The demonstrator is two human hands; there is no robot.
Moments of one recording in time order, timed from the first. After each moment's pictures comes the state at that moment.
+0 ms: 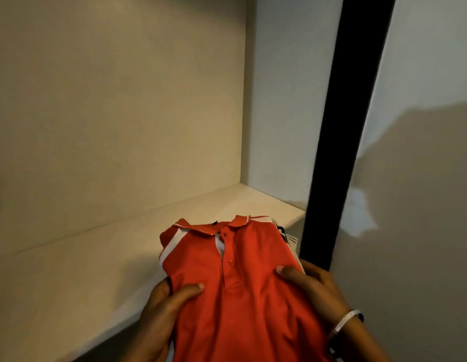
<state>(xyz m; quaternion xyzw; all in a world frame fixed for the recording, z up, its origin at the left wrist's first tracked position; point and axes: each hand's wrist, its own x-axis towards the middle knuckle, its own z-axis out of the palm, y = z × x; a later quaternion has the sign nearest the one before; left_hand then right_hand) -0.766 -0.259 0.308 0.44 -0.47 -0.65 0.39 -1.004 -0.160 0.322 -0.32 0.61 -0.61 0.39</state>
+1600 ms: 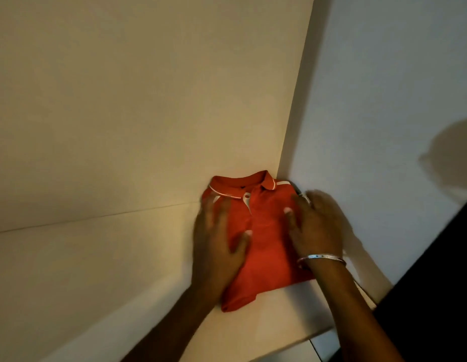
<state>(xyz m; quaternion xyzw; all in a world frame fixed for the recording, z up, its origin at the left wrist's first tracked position) -1.058 -0.590 0.255 0.55 -0.69 -0.07 0.46 -1.267 -0.595 0.290 -0.62 0.72 -0.29 -0.08</state>
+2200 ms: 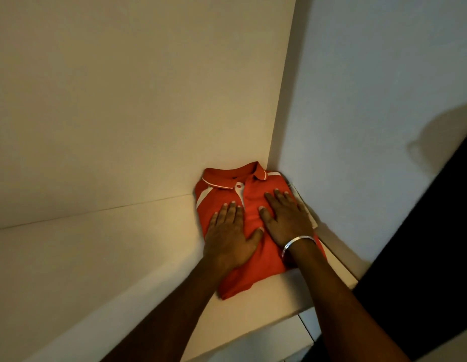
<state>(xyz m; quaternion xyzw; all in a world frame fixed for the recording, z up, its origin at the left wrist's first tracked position) -1.096 -0.603 0.244 0.58 -0.80 -0.08 0.13 -1.266 -0.609 0.261 -0.67 0.72 -0.18 0.04</state>
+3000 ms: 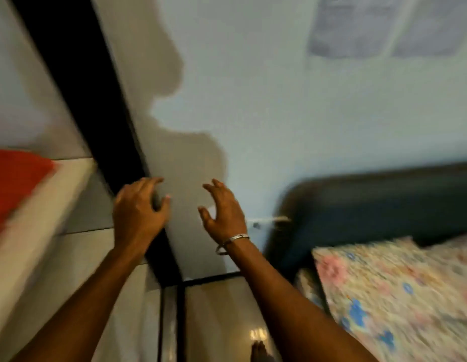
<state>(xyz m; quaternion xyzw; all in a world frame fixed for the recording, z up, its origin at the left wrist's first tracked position) -1.128 -0.301 0.202 0.00 -0.94 -0.20 0.29 -1.156 -0.106 0.156 -0.14 0.90 -0.39 -0.14</state>
